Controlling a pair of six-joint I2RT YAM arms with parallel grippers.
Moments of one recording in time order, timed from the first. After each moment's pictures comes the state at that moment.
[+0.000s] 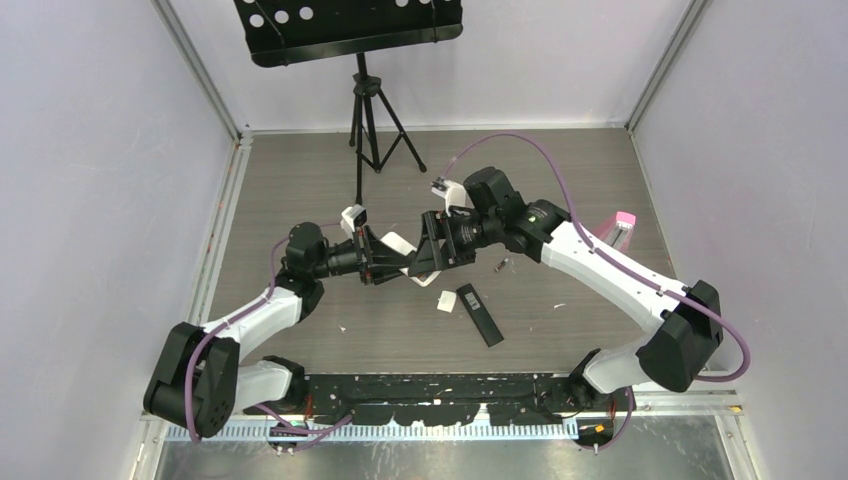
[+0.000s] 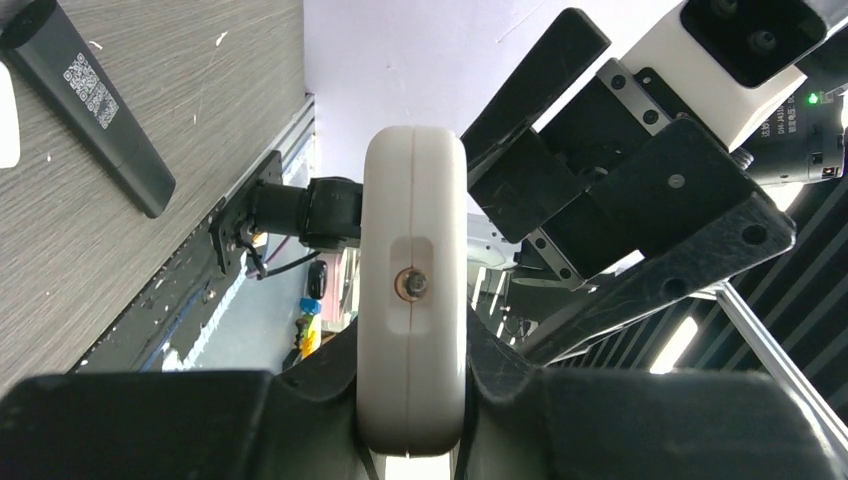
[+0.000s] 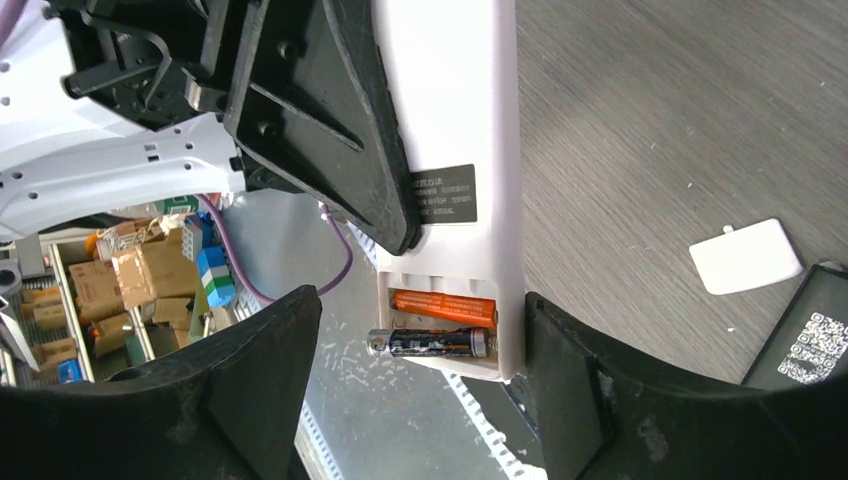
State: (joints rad) left arm -0.34 1.19 0.44 0.64 0.98 -1.57; right arm 0.74 1.41 1.26 -0.57 -0.57 0.56
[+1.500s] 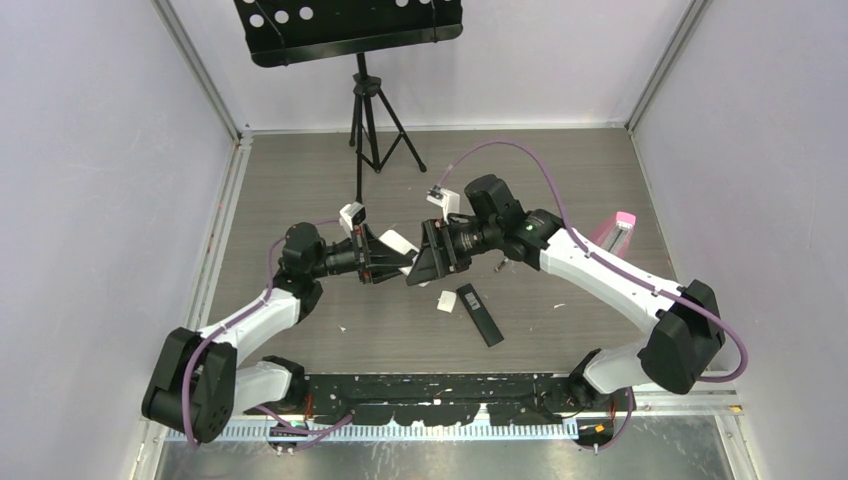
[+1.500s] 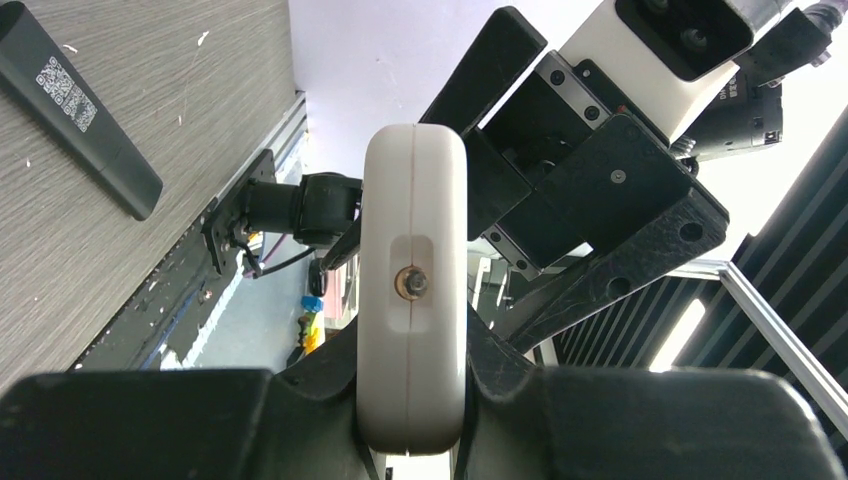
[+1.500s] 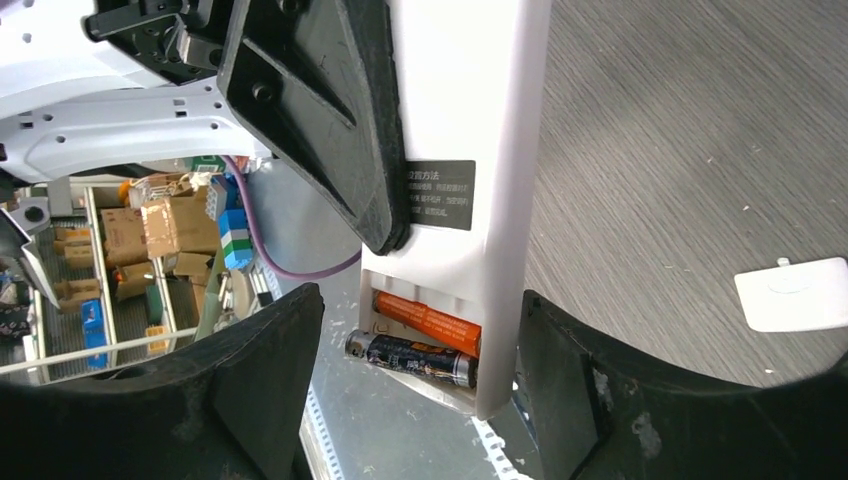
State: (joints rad) left arm -0.34 1.17 0.44 0.66 0.99 -1.57; right arm 0.74 1.41 1.17 -0.44 -0.69 0.52
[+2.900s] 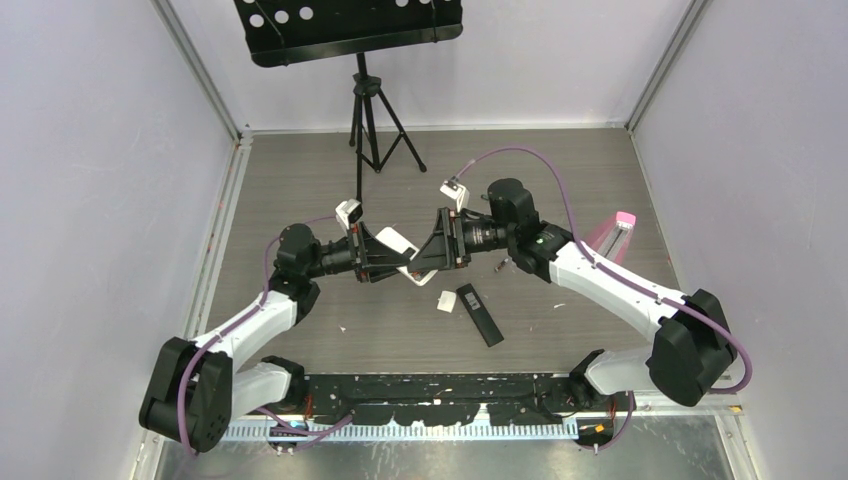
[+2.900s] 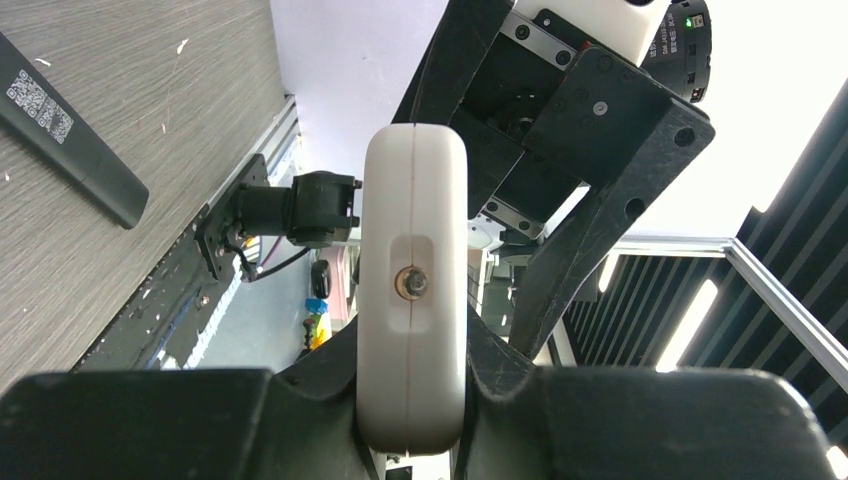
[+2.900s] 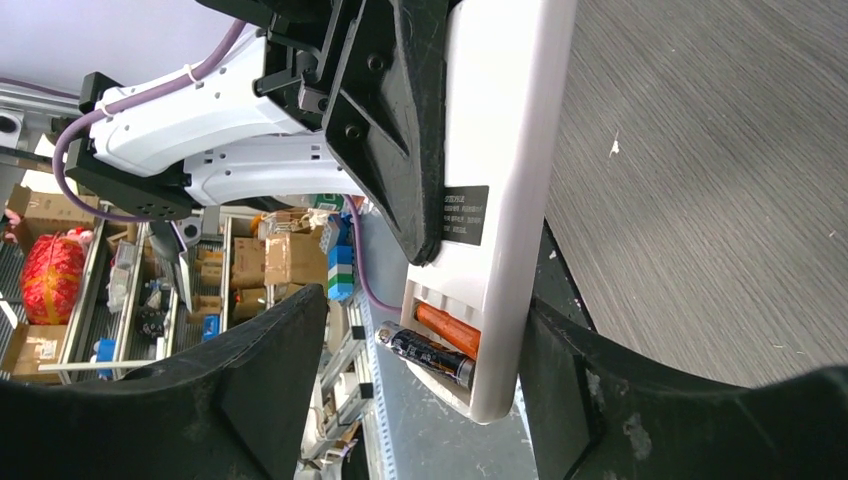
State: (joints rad) left arm -0.33 1.12 0.44 0.68 1.01 -1.57; right arm 0.68 1.33 0.97 0.01 -0.86 0.83
